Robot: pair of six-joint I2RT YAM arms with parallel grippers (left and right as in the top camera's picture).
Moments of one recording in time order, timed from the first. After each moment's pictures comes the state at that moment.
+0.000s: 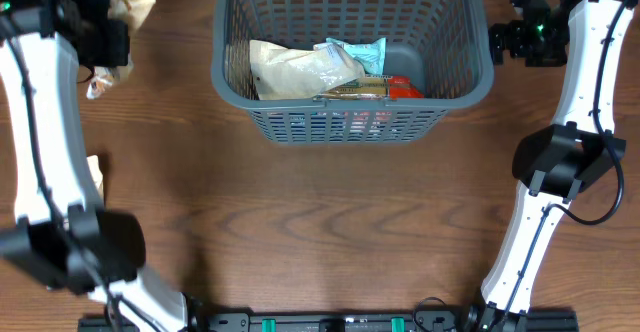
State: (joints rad) left arm 0.21 1.84 2.04 -1.24 0.05 0.27; right arm -0.24 2.50 2.73 -1.70 -0.25 -0.27
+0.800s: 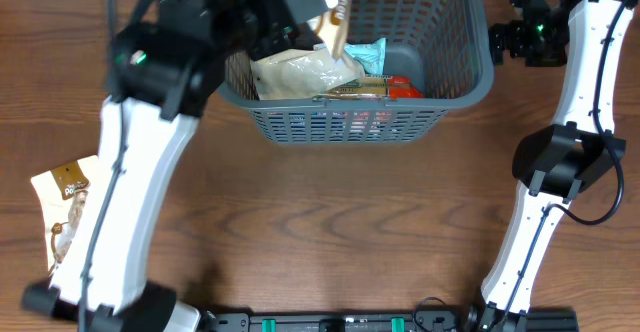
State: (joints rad) left arm -0.37 1.69 2.04 -0.89 0.22 0.90; right arm -0.24 2.50 2.73 -1.70 -0.25 -0.27
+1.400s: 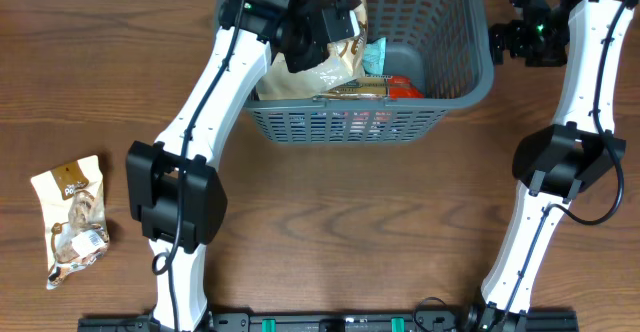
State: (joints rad) left arm -0.37 2.13 2.04 -0.90 0.28 0.92; right arm -0.24 2.50 2.73 -1.70 -0.25 -0.26
